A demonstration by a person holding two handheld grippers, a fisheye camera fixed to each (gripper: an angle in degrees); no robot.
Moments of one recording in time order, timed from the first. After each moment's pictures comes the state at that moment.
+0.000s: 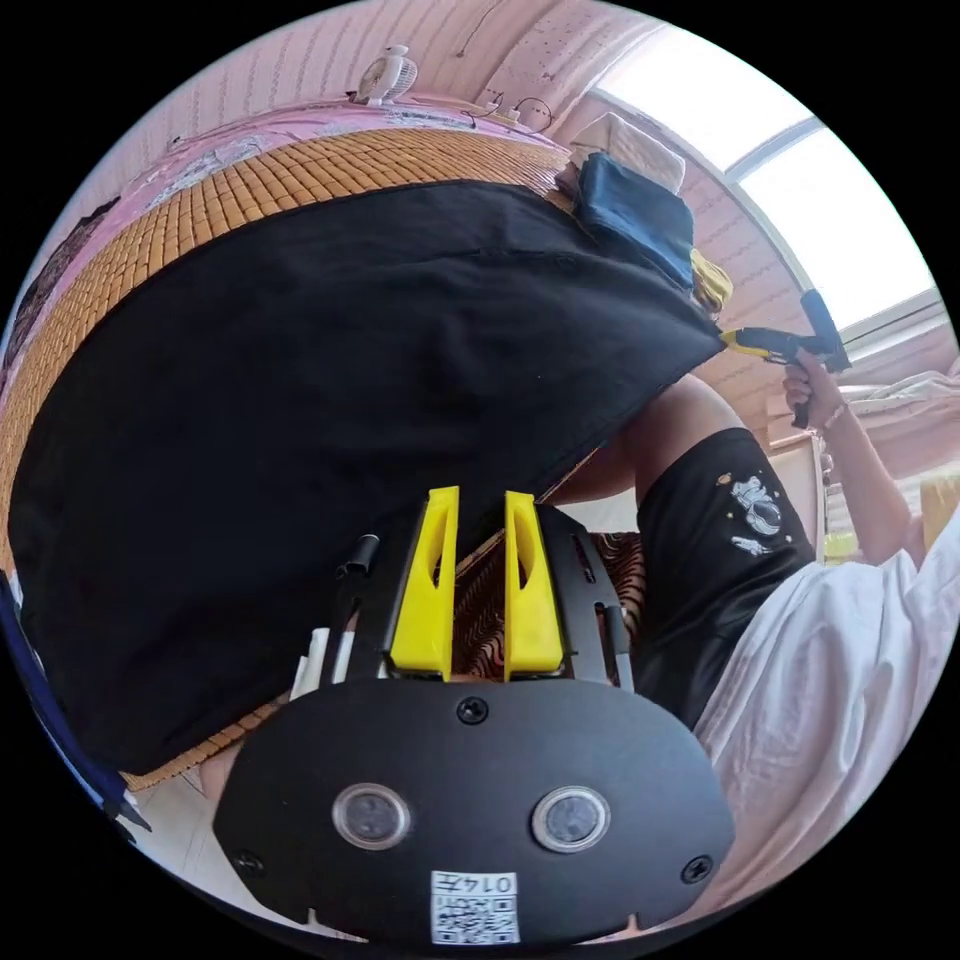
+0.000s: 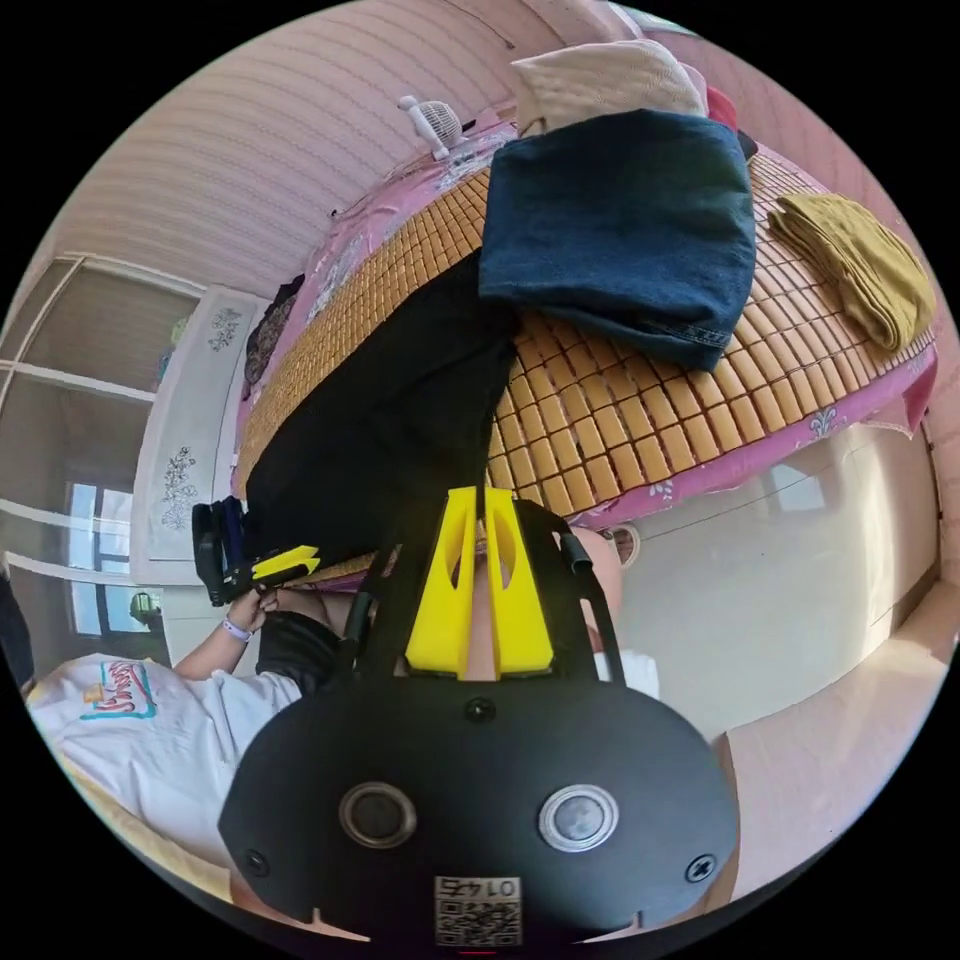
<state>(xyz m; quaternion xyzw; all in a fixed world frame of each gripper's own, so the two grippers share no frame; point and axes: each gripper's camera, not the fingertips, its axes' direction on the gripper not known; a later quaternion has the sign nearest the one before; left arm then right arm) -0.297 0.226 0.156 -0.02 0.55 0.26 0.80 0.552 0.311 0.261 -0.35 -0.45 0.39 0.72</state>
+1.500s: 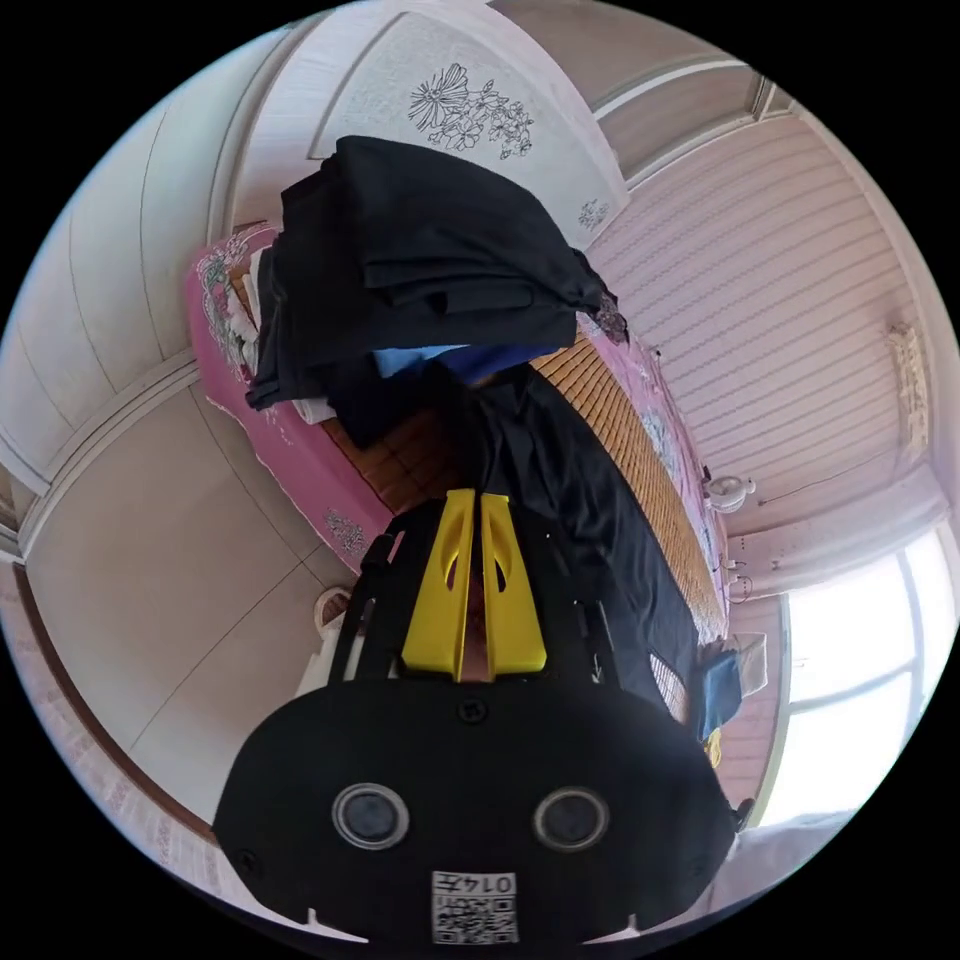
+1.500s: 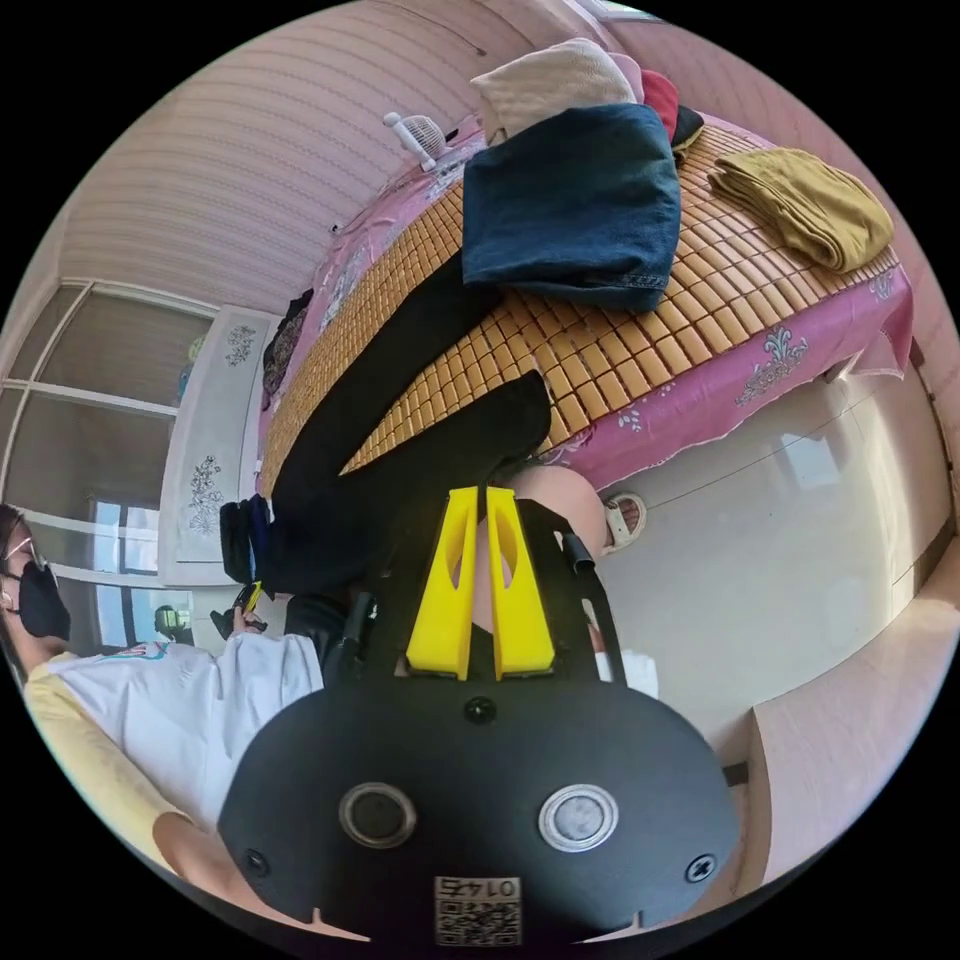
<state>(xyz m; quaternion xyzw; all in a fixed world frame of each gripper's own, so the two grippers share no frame) -0.789 0.342 0.346 -0.02 0.47 -0.42 0.77 0.623 0.362 0.177 -0.31 -0.47 0.45 0.69</state>
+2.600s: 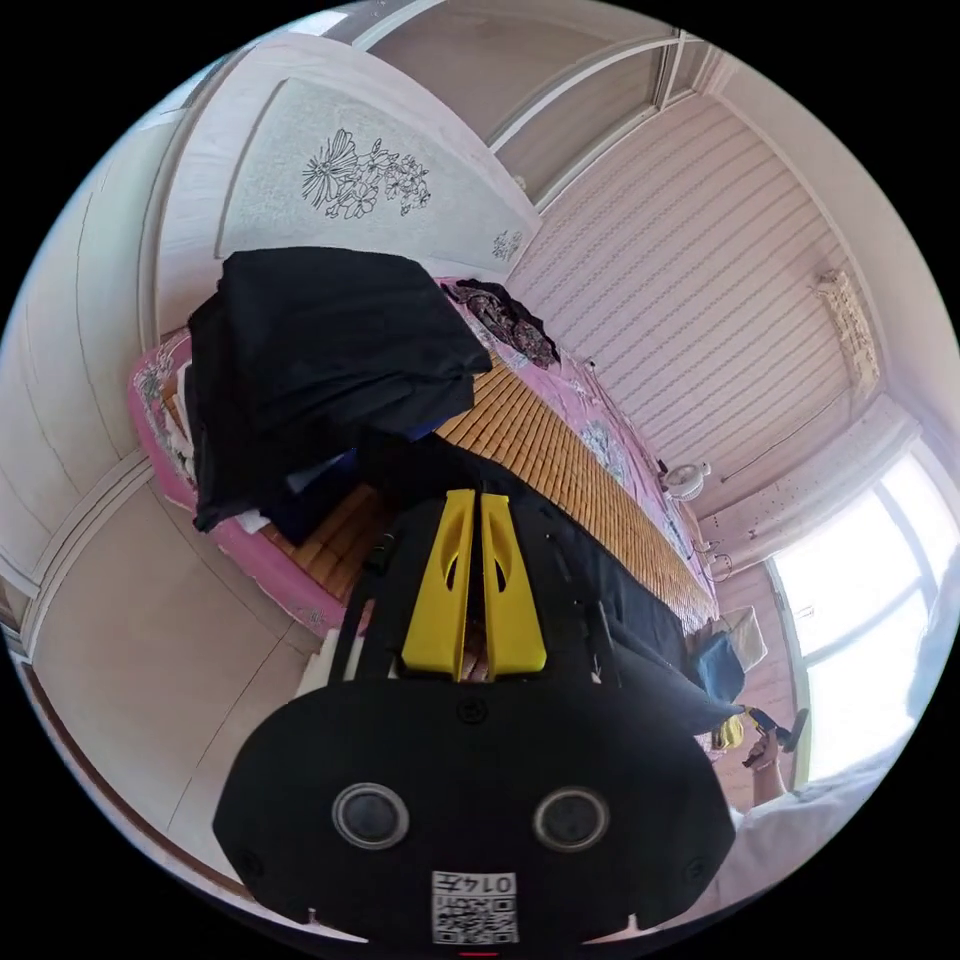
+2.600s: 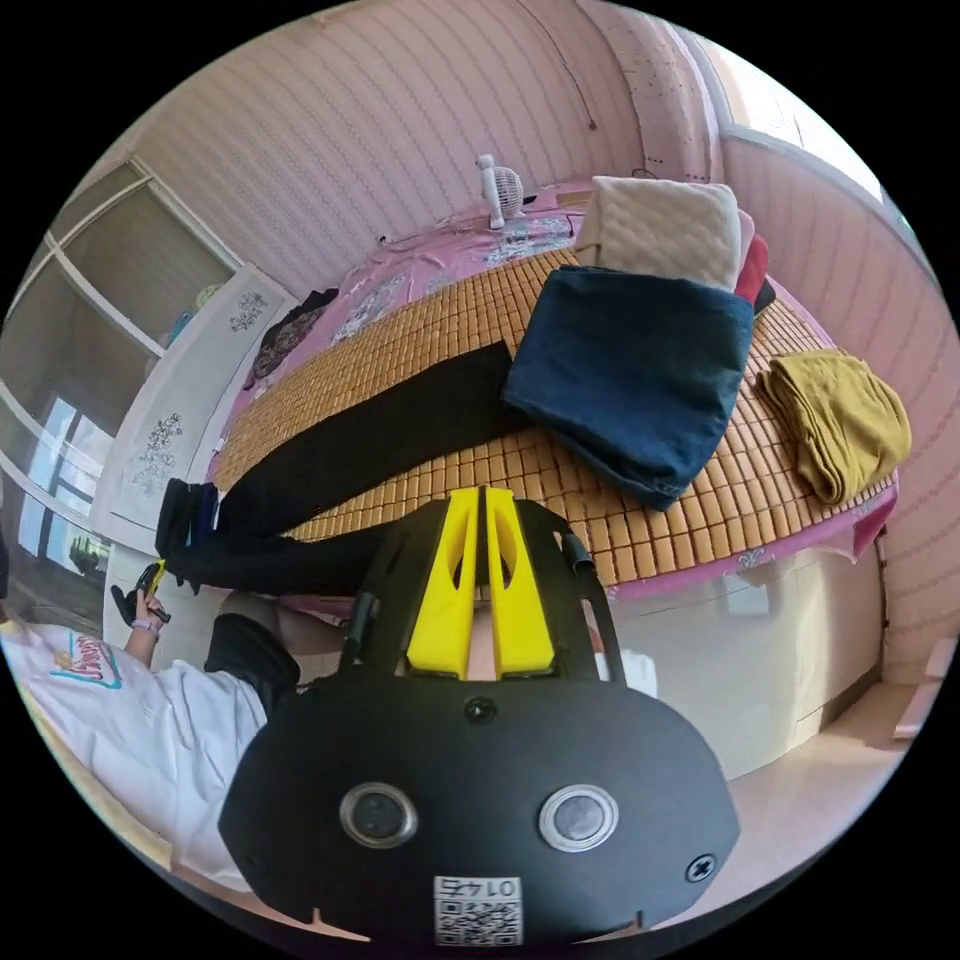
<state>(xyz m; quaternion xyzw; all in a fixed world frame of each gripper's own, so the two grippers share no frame) -0.767 0.270 0.274 0.10 0.48 -0.35 0.80 0.568 0.194 0.189 -0.23 -0.42 0.33 0.82</state>
